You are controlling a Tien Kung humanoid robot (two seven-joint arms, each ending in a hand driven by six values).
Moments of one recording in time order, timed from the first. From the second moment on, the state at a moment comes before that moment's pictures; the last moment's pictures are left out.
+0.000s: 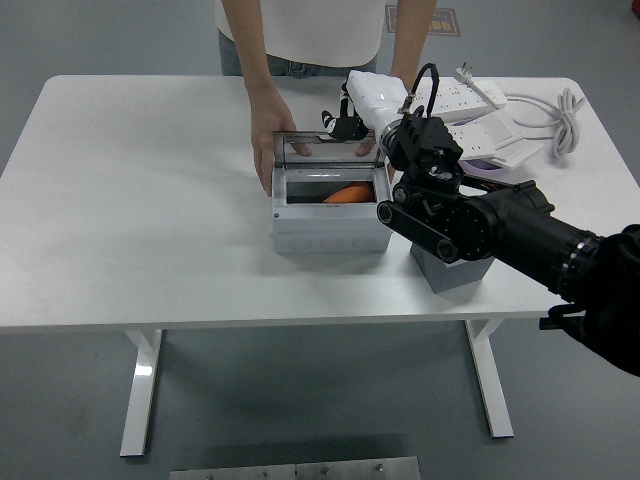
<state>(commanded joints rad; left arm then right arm) -0.10 0.18 -1.70 -0.36 1.66 -0.03 0.57 1.12 -0.03 0.29 0.67 -1.55 -0.34 -0.35</state>
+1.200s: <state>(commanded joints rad) -0.10 0.18 -1.71 -0.37 1.67 -0.03 0.57 1.12 -0.03 0.31 0.64 -1.47 -0.36 -0.28</state>
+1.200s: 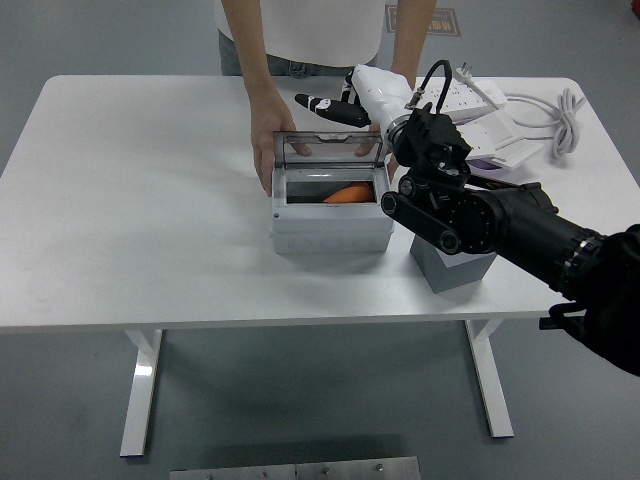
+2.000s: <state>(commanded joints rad) -0.09 0.17 -1.70 -0.36 1.65 -0.03 0.57 1.07 -0.02 0.30 0.69 -1.48 -0.38 -0.32</state>
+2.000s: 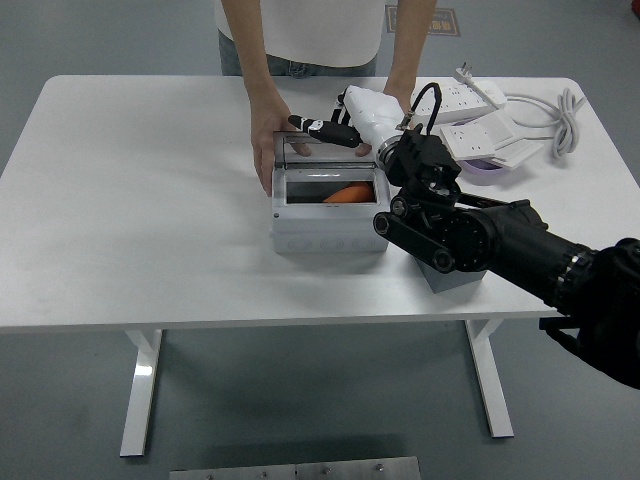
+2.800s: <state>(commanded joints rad) -0.08 0.17 -1.69 -0.36 1.63 -0.02 0.57 1.05 -0.07 0.32 0.84 -1.60 -0.29 -0.47</state>
